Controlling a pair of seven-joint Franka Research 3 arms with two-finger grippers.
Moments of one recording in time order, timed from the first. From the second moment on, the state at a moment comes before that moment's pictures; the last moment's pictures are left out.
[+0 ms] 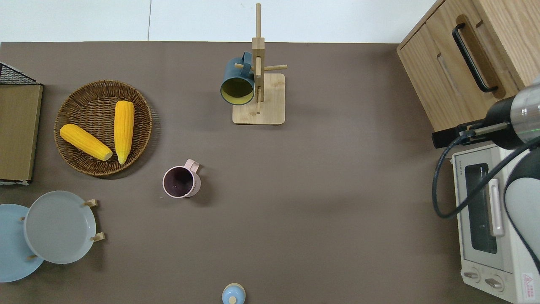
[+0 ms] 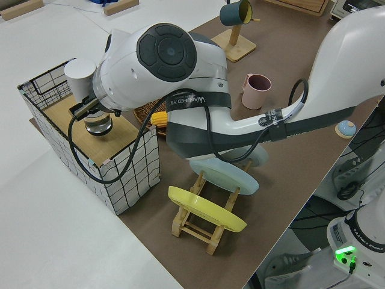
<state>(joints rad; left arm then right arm) 0.52 0.28 0.05 -1.66 -0.64 2.46 0.99 0.05 0.04 0.02 -1.51 -0.03 1.62 -0.08</state>
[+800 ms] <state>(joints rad) 0.52 0.30 0.05 -1.68 -0.64 2.51 1.01 0.05 0.04 0.02 -1.51 -0.03 1.62 -0.08</state>
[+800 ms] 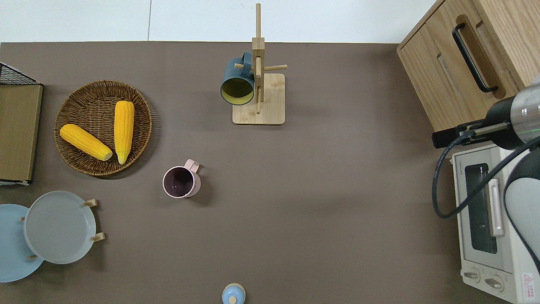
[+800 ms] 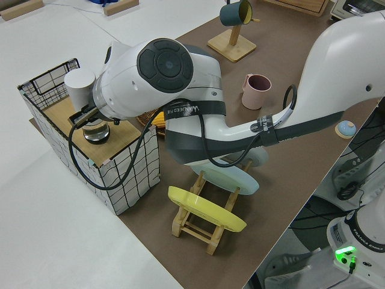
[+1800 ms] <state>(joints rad) 0.52 0.28 0.05 -1.65 -0.49 2.40 0.83 0.05 0.04 0.02 -1.51 -0.03 1.62 -0.08</state>
